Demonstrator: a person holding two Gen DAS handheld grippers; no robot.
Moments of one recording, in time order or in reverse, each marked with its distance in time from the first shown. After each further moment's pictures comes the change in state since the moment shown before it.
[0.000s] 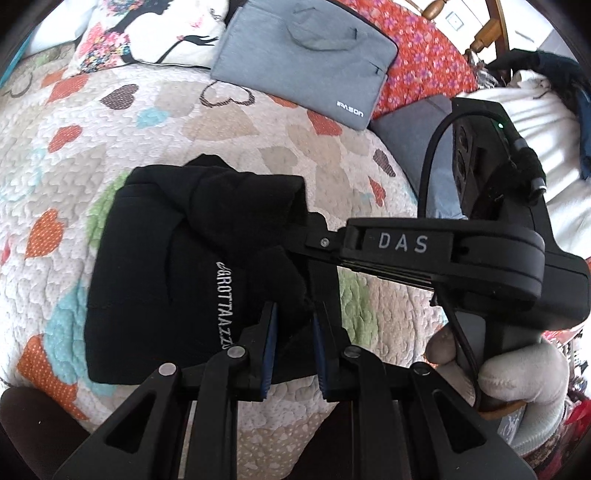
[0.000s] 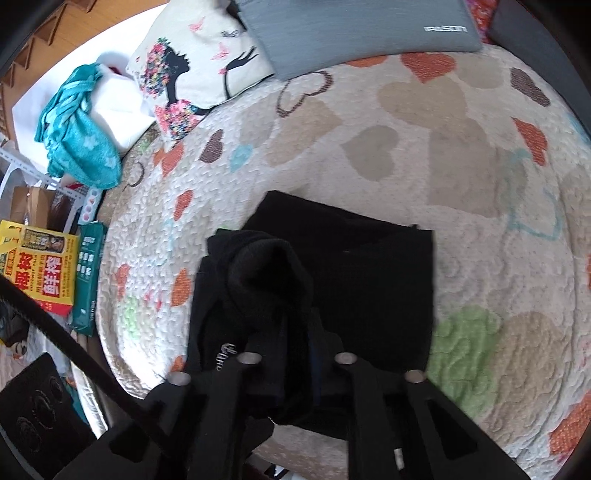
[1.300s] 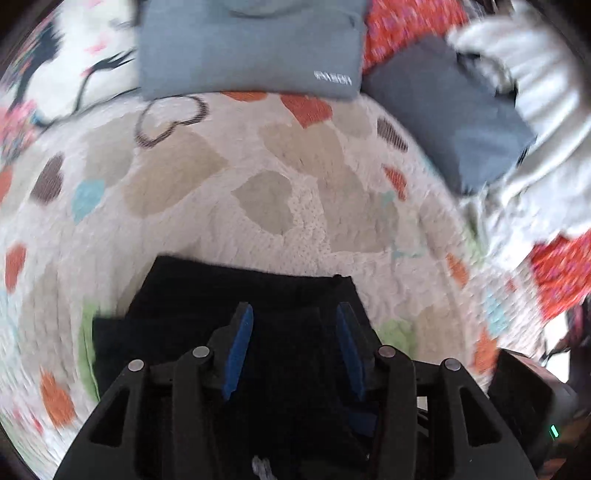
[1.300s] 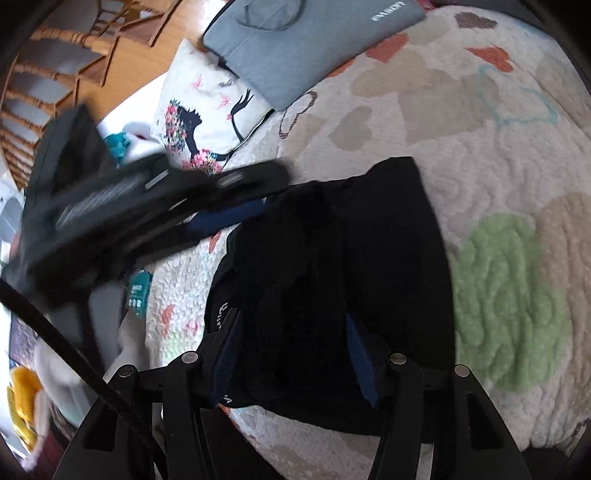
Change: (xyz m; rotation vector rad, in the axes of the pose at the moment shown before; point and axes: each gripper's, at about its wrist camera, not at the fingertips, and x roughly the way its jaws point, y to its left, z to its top) left arm 0.084 -0.013 0.107 0.319 0.189 0.086; right arm 0.025 -0.025 -0.069 0.126 -0.230 0.247
